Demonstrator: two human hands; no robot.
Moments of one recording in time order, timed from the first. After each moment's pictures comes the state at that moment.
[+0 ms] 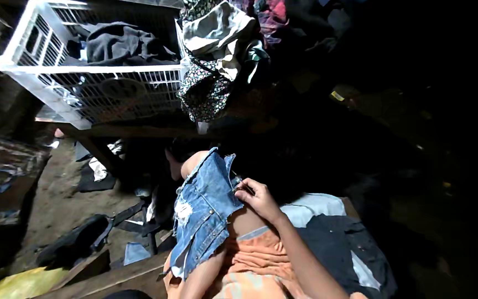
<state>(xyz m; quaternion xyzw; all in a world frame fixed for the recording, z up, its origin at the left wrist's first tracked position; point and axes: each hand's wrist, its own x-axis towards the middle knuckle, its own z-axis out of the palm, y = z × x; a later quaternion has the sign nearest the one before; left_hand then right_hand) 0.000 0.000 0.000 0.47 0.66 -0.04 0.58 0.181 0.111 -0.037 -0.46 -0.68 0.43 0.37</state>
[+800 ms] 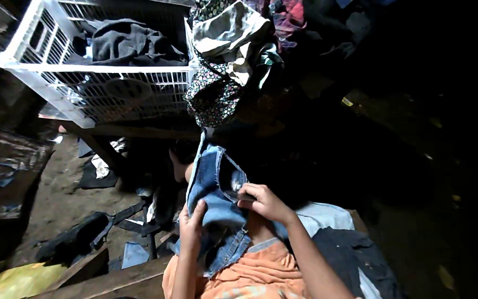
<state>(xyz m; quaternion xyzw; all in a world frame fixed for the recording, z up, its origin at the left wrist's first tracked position) -0.013 0.068 -0.030 0.23 0.59 0.60 0.49 0.189 0.151 -0.026 -0.35 -0.78 0.45 0.25</state>
